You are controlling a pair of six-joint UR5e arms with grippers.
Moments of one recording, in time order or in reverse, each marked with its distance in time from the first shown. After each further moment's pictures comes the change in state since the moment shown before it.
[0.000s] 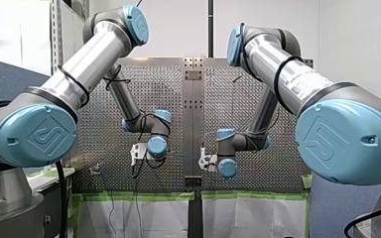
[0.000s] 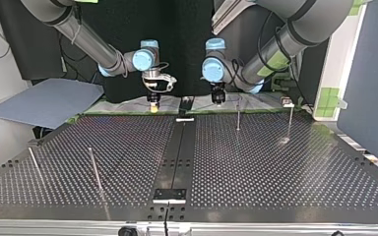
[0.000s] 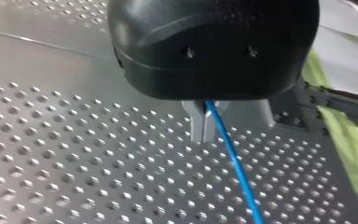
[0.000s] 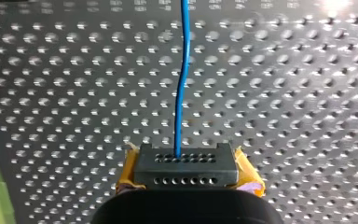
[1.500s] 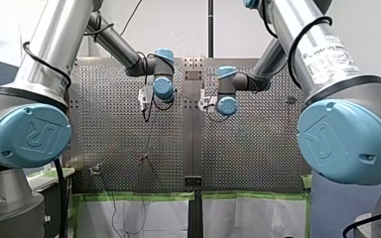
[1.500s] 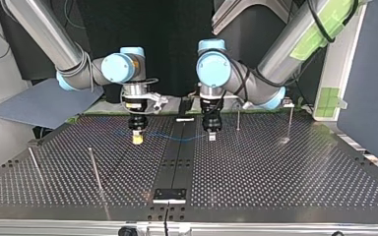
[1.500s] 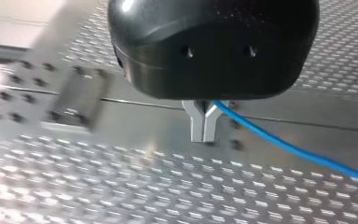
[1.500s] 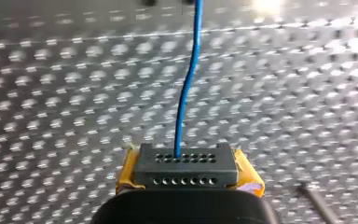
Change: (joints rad) left arm -0.055 0.398 0.135 -0.230 -0.005 -0.004; right arm -0.004 -0.402 -0.055 0.281 -0.018 0.000
